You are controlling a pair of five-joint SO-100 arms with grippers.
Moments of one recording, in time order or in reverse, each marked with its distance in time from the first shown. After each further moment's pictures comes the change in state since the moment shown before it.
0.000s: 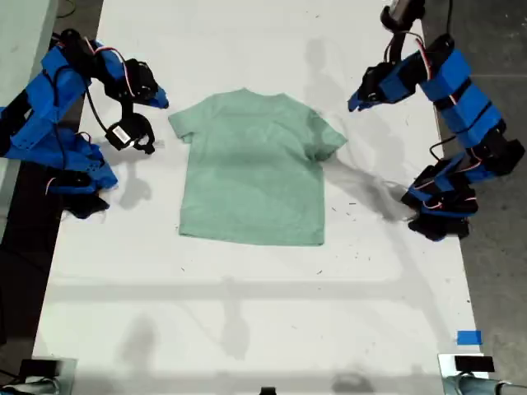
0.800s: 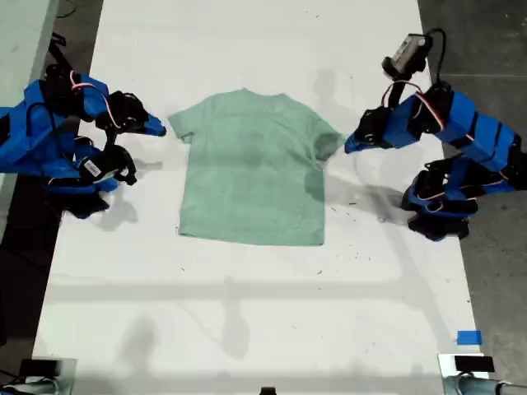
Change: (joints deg) arm 0 12.7 22.6 19.4 -4.8 -10.2; arm 1 -19.9 18.1 23.4 -9.5 28.0
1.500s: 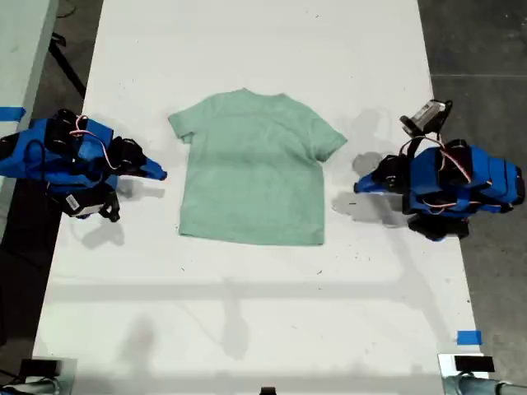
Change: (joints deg) arm 0 21.4 34.0 35.6 -8.6 -17.1; arm 1 -13.6 55.0 52.5 -10.6 21.8
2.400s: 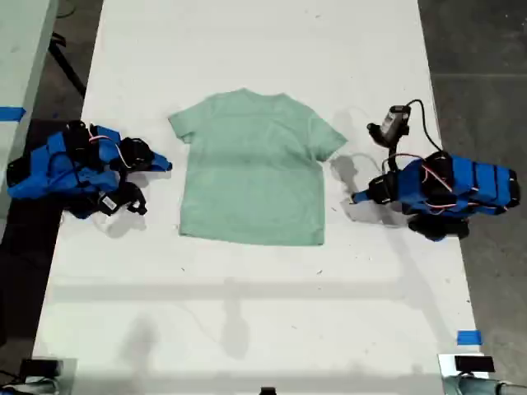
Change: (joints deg) arm 0 -16.7 17.9 22.5 -0.4 6.9; arm 1 -1.2 8.4 17.8 -2.1 -36.3
